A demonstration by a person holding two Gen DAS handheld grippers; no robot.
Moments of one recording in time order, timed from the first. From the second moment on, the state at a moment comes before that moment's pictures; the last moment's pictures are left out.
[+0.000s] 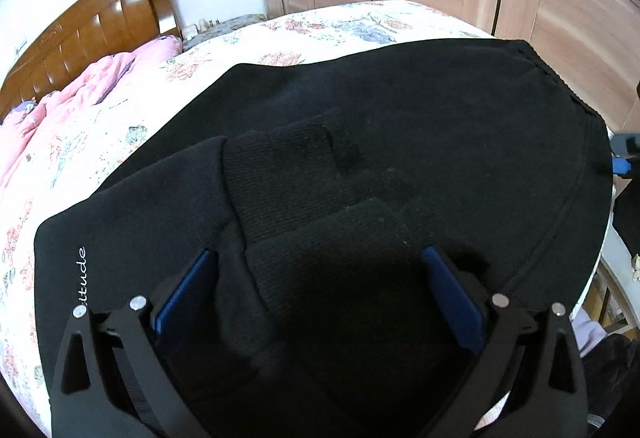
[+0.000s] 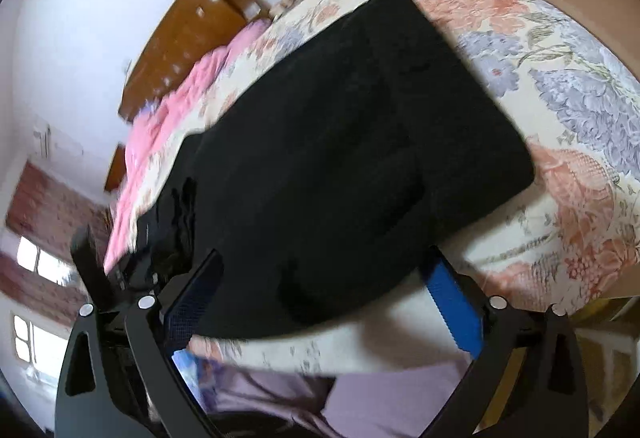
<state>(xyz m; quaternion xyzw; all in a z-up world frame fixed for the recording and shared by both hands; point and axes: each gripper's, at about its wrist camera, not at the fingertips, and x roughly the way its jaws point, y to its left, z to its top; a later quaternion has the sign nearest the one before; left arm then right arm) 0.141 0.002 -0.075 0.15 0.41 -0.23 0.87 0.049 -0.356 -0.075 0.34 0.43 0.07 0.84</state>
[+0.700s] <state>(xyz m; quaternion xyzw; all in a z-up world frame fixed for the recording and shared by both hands) 0.179 -0.247 0.039 0.16 0.54 -0.38 0.73 0.013 -0.329 -0.072 0.19 0.26 -0.02 0.95</state>
